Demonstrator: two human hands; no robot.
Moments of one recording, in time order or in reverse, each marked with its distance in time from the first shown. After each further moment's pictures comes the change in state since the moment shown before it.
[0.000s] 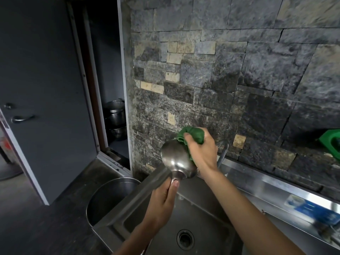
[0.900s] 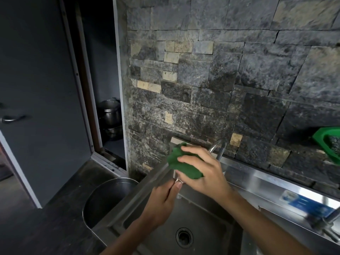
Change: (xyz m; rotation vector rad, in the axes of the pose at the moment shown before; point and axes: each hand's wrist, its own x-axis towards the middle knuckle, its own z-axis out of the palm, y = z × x) left_hand 0.004 -0.006 -0.019 0.087 -0.102 0.051; right_hand -0.042 0.033 -0.022 -0.304 -0.169 -0.986
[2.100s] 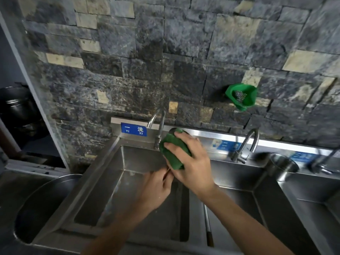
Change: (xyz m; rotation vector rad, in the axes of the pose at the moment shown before) left_hand -0.034 0.043 0.088 0.098 -0.228 0.269; right_hand -0.101 -0.048 -0.077 -0.577 0.057 0.338
